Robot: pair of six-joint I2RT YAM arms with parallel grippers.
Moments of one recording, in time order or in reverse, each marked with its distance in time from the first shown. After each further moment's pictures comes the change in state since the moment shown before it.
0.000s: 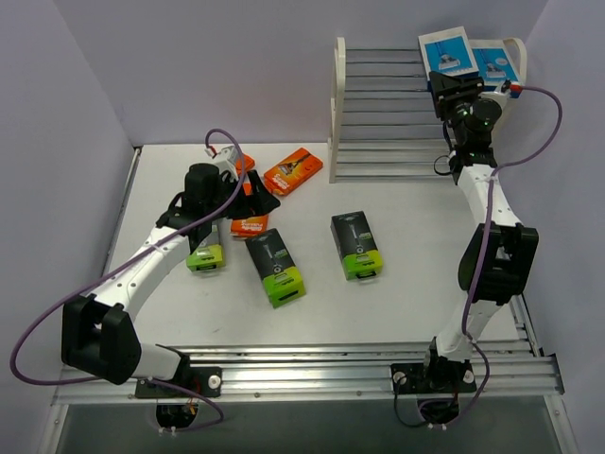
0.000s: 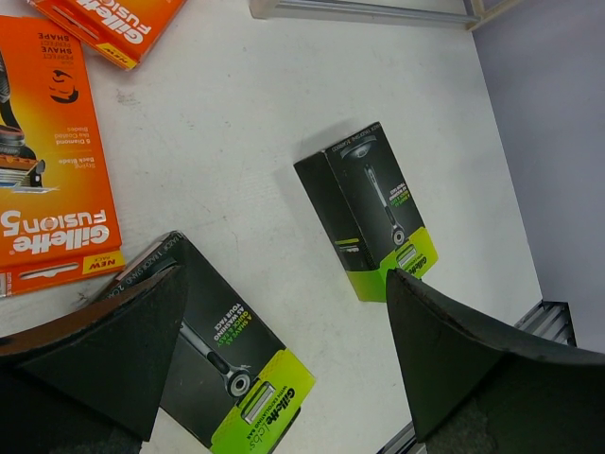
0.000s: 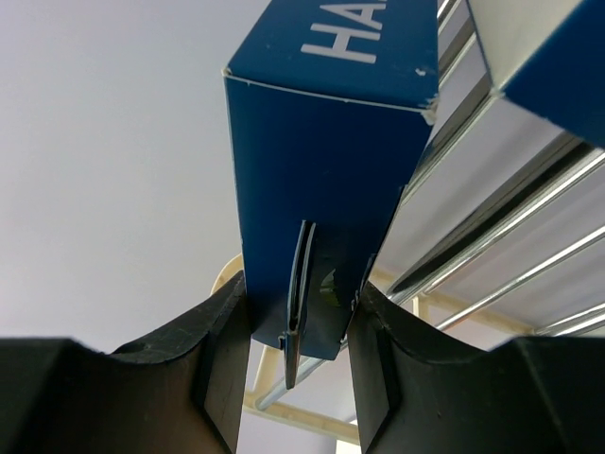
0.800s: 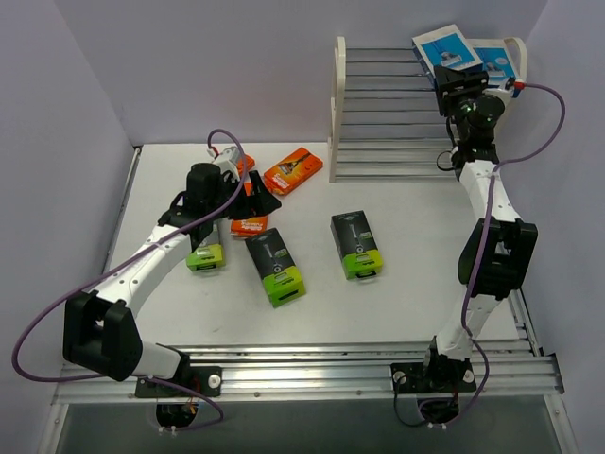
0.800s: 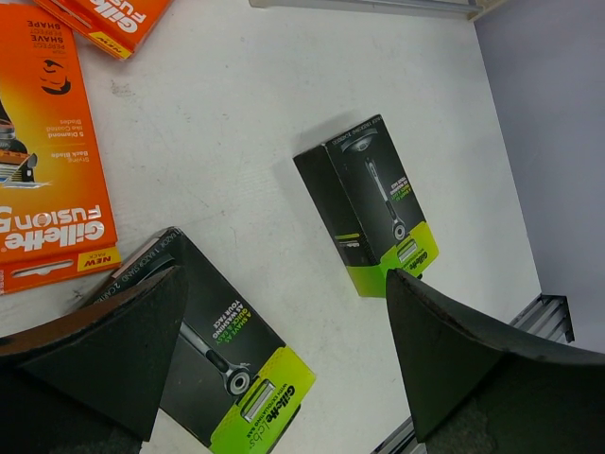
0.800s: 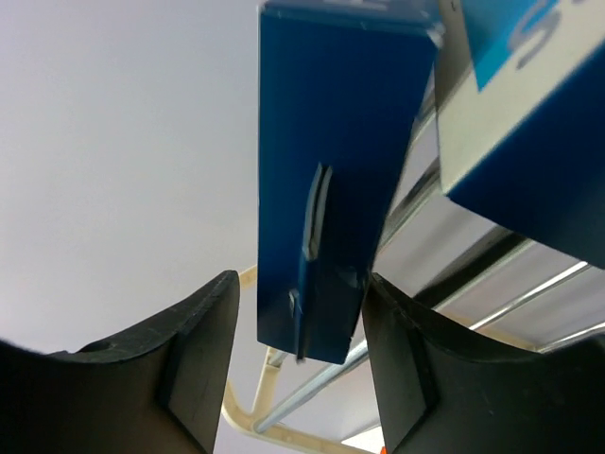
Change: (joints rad) left arm 0.000 0.016 0.000 -0.001 0.014 -0.001; right arm -0.018 0.053 0.063 -0.004 0.002 0.018
